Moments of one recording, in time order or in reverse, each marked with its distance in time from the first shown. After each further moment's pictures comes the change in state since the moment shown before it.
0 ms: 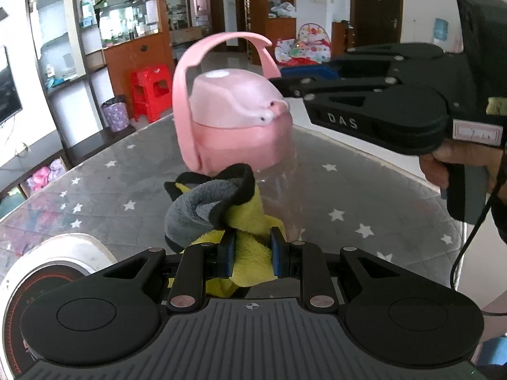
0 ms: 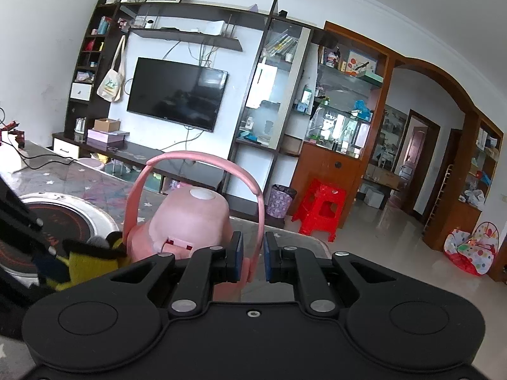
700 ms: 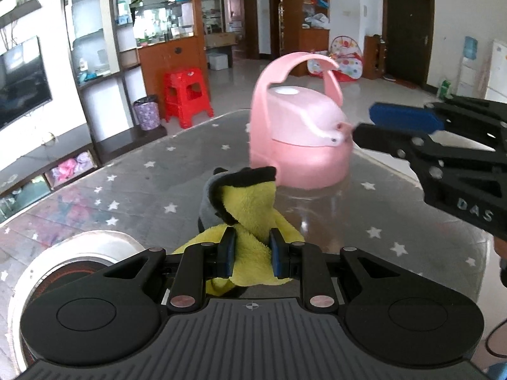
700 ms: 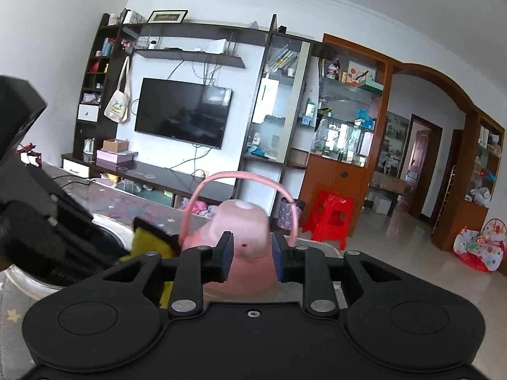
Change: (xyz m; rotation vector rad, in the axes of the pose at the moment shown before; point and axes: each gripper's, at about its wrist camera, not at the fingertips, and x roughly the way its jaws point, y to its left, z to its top) left arm -0.009 0.033 0.011 -0.072 -0.028 0.129; right arm -0.051 0.023 -0.007 0.070 -0.056 0.049
